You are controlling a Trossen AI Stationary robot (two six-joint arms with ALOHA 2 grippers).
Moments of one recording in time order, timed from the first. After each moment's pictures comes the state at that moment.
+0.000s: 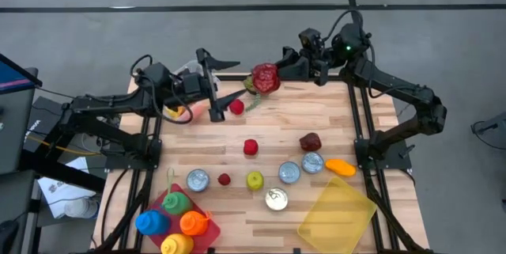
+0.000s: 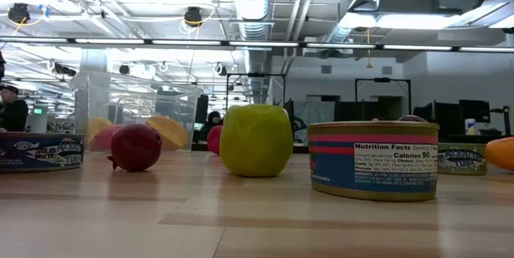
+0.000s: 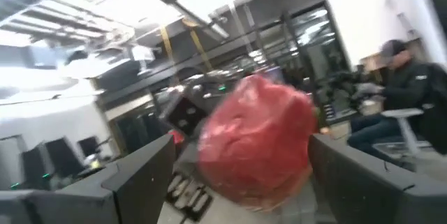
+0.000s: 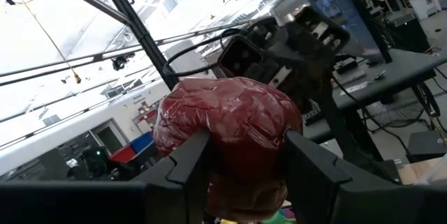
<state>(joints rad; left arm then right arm) 0.07 1.23 1.26 0.31 -0.07 0.41 -0.46 1.40 1.42 0.30 -0.83 0.80</state>
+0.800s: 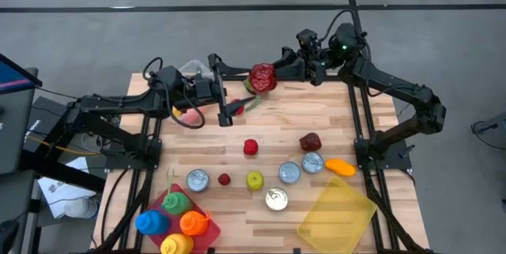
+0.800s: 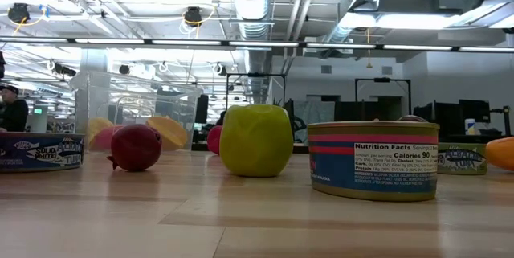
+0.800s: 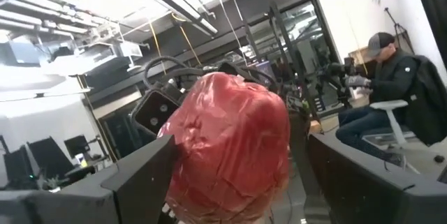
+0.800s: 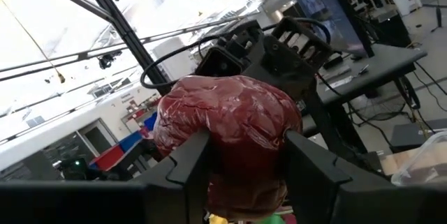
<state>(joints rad) 0.07 1.30 1.26 0.35 -0.04 0.41 -0.45 1.41 1.42 0.24 -0.81 0.76</state>
